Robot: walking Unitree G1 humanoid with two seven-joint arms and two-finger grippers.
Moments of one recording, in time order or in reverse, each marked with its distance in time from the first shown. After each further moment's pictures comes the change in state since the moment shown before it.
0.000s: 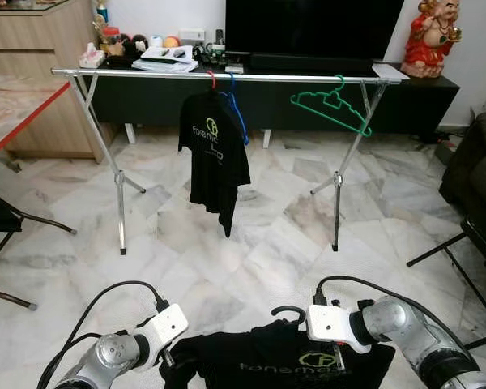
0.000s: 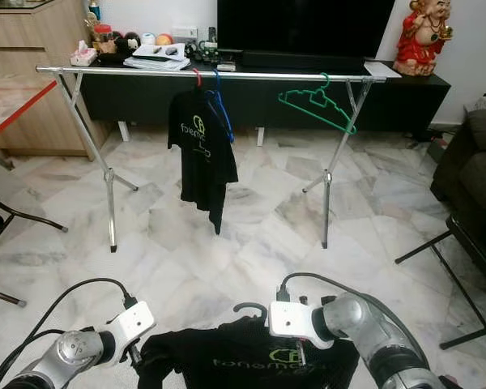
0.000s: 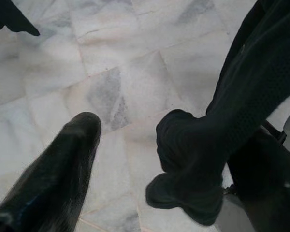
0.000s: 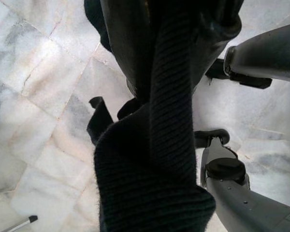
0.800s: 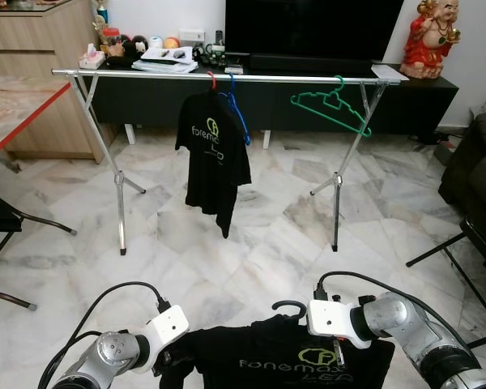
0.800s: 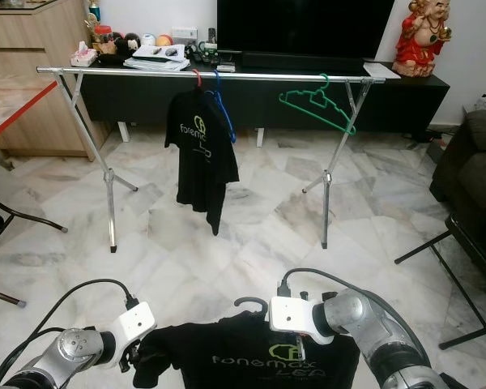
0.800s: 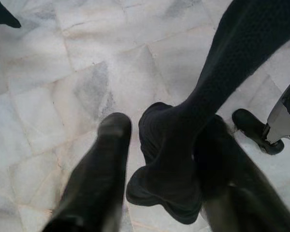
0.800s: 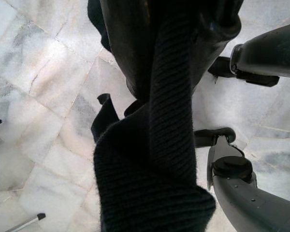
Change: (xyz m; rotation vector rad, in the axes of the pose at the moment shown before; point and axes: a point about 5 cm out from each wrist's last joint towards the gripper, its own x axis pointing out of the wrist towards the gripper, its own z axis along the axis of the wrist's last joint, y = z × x) left arm 0.000 0.000 0.000 -0.017 0.027 -0.060; right arm -0.003 -0.005 0.003 -0.004 -0.005 -0.025
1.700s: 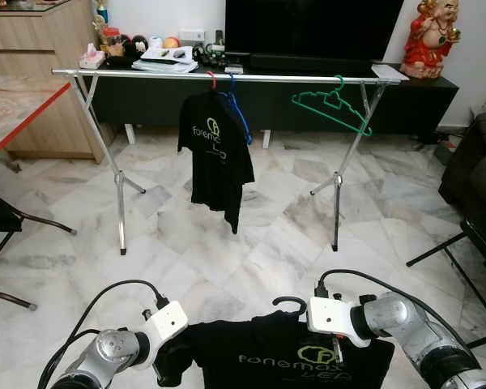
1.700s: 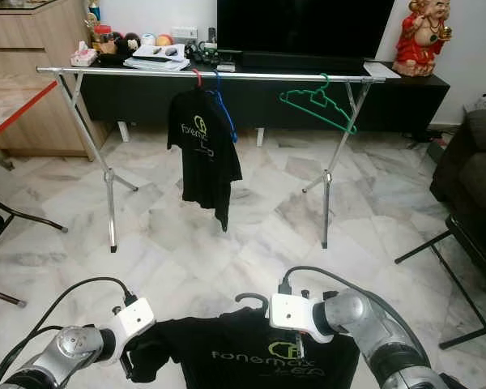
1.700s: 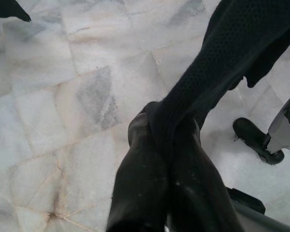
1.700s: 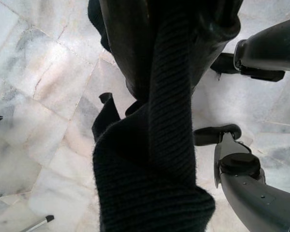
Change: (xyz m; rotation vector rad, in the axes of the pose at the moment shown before) left arm -0.001 0.005 0.004 -0.032 -0.026 0.023; right arm 0.000 -0.001 -0.001 0.024 -0.004 -0.033
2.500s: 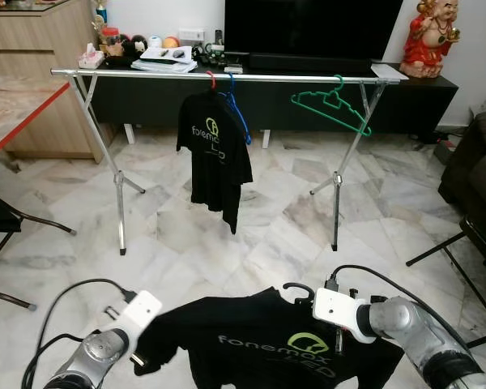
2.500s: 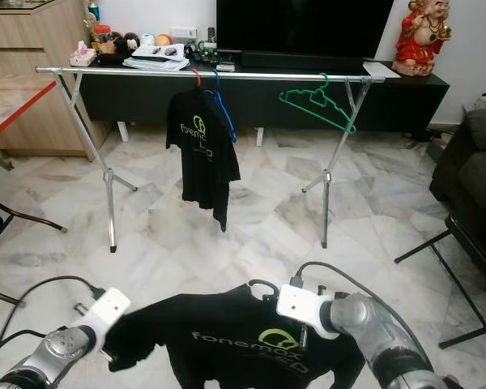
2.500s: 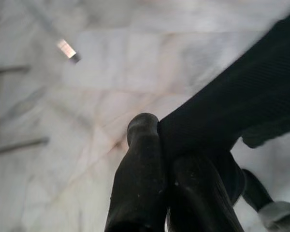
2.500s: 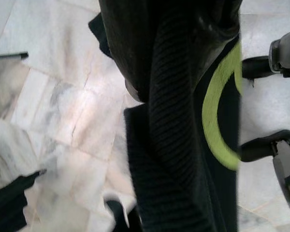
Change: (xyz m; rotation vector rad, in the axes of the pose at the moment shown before) left arm -0.022 0.034 -0.032 -0.226 0.183 0.573; right arm 0.001 0.002 -0.026 0.130 0.143 -0.244
